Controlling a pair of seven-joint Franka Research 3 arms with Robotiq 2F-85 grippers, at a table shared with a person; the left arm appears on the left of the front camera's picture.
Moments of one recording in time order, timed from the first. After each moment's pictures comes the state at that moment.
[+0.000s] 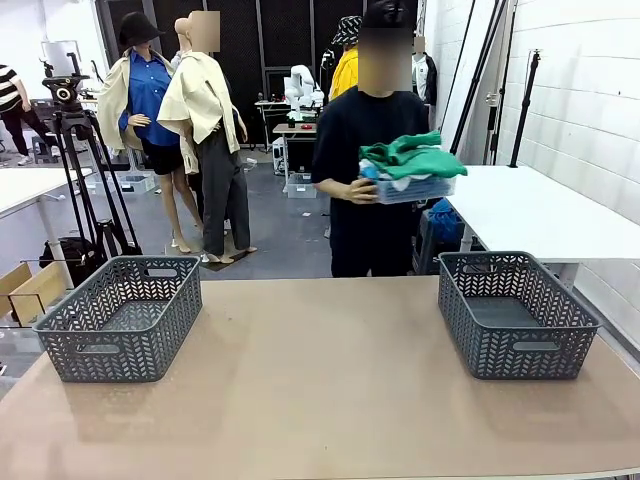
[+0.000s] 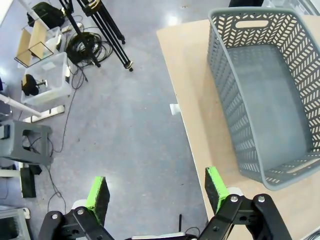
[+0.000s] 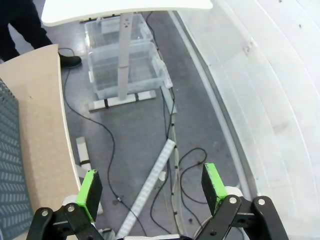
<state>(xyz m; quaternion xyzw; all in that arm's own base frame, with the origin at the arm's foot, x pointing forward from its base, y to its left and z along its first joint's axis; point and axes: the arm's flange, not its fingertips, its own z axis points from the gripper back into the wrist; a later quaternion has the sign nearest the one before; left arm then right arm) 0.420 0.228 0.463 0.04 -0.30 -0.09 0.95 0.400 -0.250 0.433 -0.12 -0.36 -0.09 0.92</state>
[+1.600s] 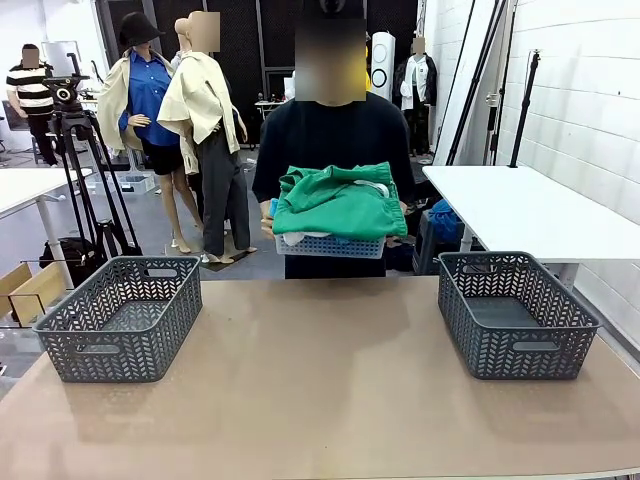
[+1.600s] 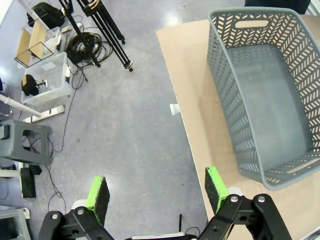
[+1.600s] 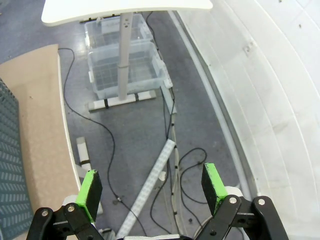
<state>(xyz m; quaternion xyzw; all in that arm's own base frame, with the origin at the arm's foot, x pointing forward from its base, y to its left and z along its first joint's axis) 0.420 0.228 0.463 0.04 -0.30 -0.09 0.95 0.400 -0.250 0.433 -0.12 -0.36 -0.09 0.92</state>
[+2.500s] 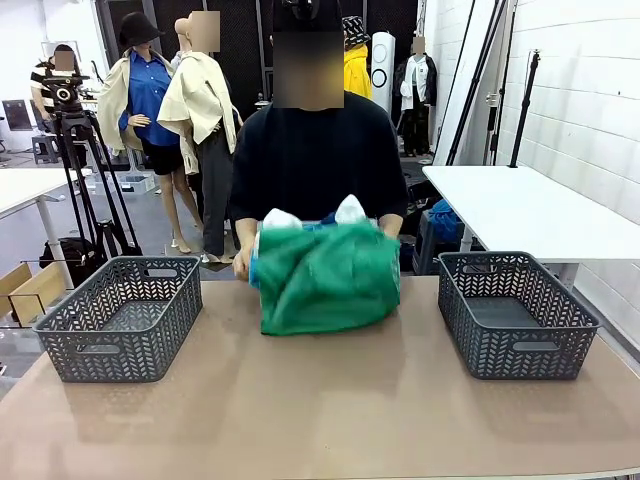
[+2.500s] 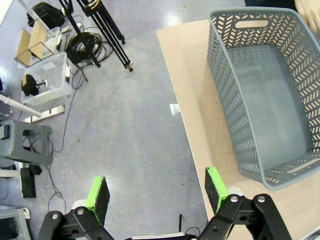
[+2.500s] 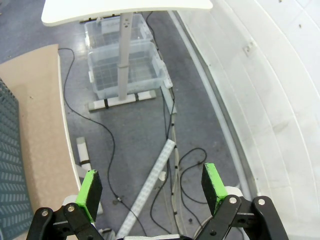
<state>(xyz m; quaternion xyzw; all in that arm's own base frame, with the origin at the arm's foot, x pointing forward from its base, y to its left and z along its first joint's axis) 0.420 0.228 0.463 0.04 -0.30 -0.09 0.95 0.400 -0.250 0.433 -0.12 -0.36 -0.09 0.92</state>
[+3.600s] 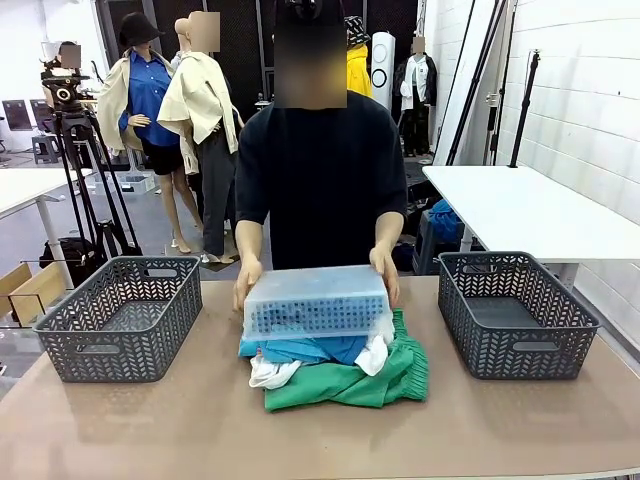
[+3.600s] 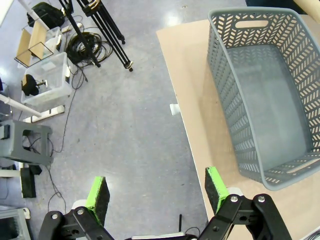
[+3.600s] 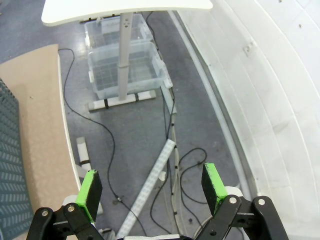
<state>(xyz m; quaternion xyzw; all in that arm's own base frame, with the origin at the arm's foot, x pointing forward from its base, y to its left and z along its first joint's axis) 0.420 0.228 0.463 0.04 -0.30 -0.09 0.95 0.400 -0.250 0.433 -0.12 -0.36 -0.09 0.92</state>
